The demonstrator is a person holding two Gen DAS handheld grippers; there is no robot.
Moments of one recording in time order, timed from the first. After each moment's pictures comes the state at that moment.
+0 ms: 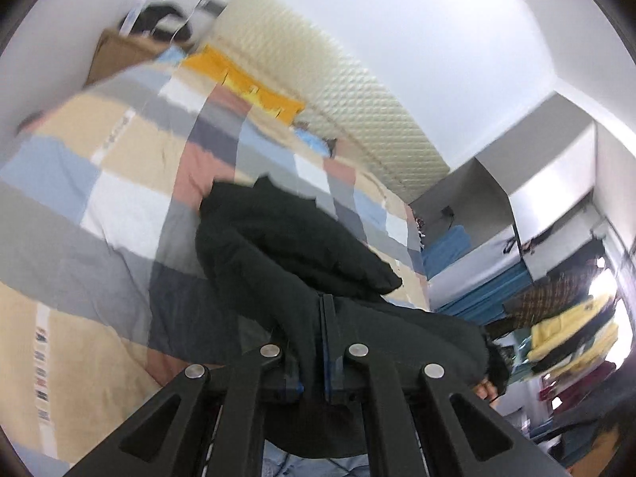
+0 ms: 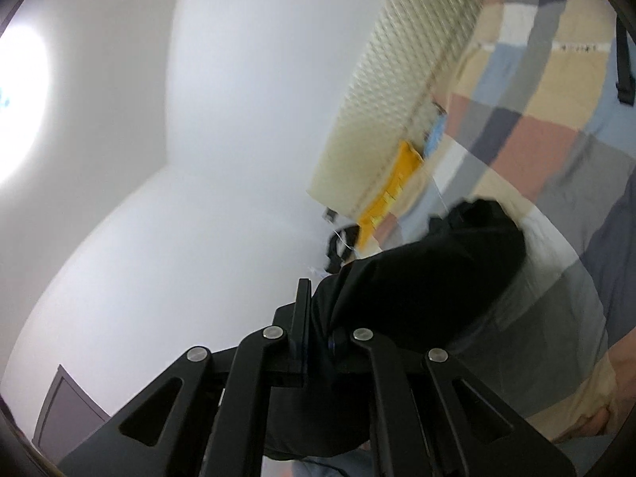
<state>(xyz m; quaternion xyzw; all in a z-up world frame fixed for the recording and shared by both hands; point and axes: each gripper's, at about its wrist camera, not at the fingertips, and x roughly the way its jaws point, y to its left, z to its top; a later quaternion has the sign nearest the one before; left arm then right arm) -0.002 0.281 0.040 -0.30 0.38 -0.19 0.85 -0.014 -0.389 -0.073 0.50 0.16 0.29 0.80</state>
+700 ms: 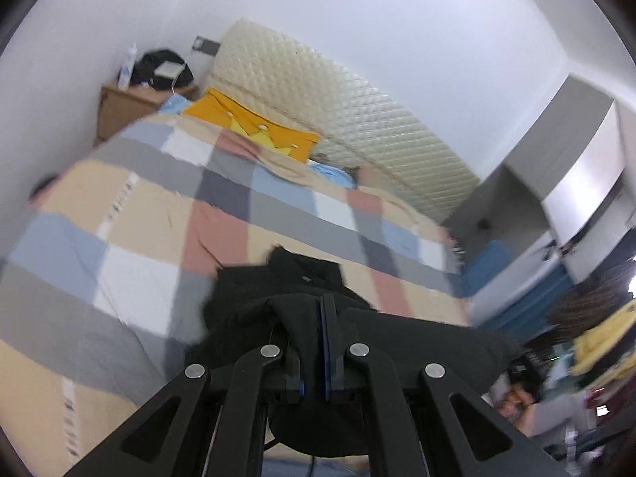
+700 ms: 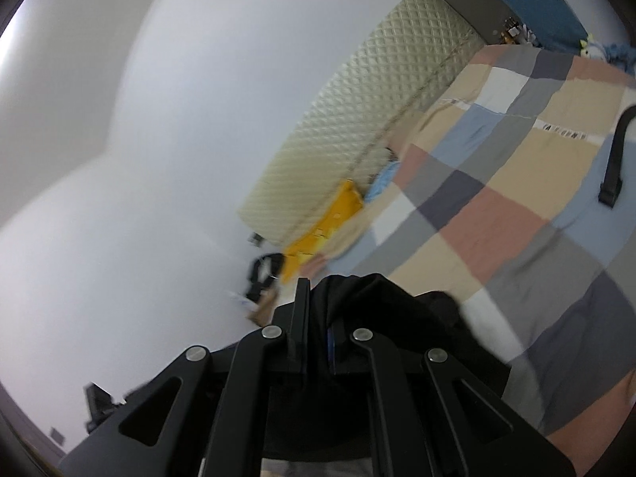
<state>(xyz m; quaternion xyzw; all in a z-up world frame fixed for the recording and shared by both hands) 0.107 0.237 0.092 -0.22 0.37 -0.11 0.90 0.084 -0.396 -0.032 0.40 0.21 0.15 0.88</state>
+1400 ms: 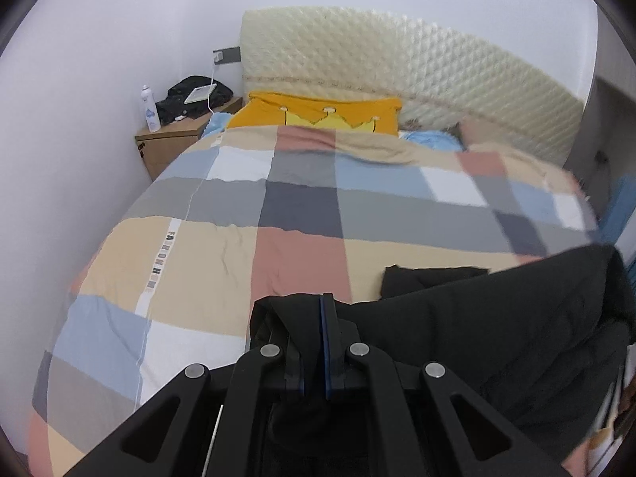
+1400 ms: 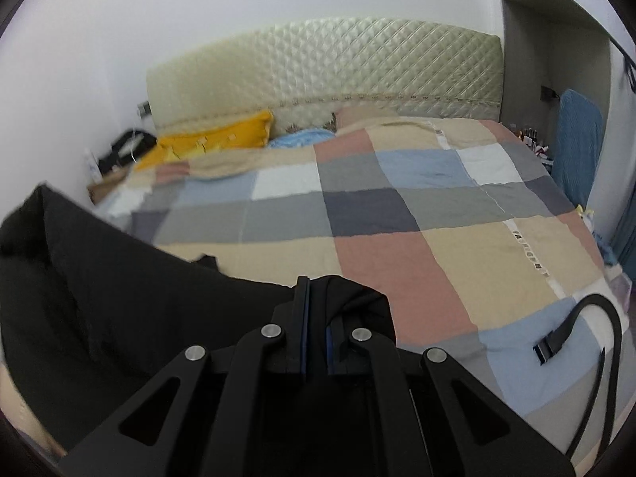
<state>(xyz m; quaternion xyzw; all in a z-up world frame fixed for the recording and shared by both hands) 0.309 0.171 -0.038 -0.03 0.42 0.05 0.91 0.240 -0.327 -0.104 0.03 0.33 0.02 0.94</state>
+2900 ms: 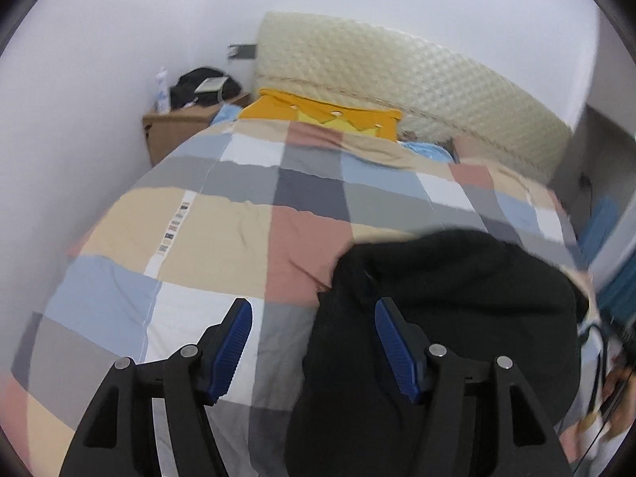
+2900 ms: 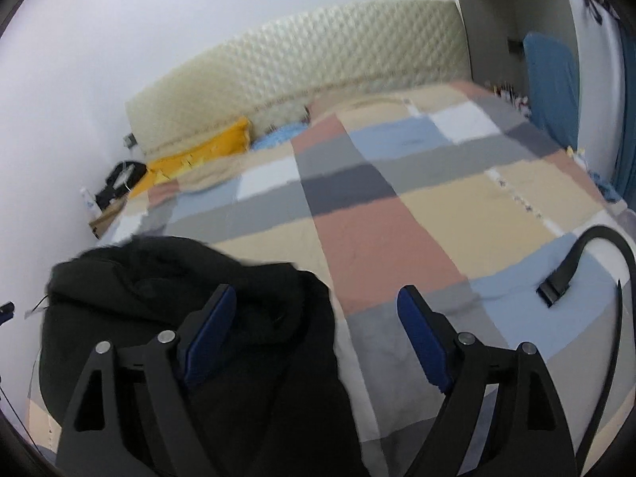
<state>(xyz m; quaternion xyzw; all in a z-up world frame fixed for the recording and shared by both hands) 0.213 0.222 -0.046 -0.08 0.39 0.02 0.92 0.194 -0.367 -0.117 0.12 0.31 0.01 0.94</state>
